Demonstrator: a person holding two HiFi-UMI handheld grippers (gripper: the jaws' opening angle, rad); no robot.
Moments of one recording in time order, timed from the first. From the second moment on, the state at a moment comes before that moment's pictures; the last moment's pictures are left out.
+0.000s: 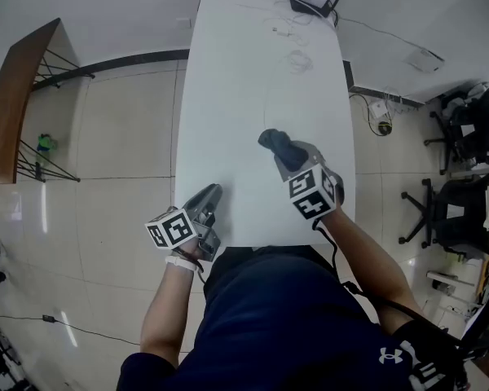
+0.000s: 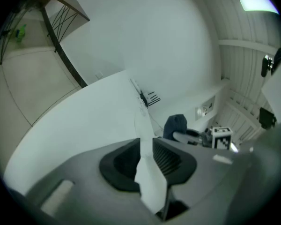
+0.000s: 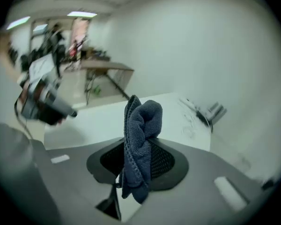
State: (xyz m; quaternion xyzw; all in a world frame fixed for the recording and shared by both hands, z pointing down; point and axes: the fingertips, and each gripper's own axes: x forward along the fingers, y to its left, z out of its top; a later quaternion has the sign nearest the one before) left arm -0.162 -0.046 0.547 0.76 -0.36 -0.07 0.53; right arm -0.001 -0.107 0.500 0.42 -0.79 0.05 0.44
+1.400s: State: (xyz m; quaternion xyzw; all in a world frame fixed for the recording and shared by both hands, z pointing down) left arm -0.151 -0.033 0.558 0.76 -0.33 -0.06 0.56; right arm -0.039 -0.049 0.597 0.27 -0.77 0.05 0.57
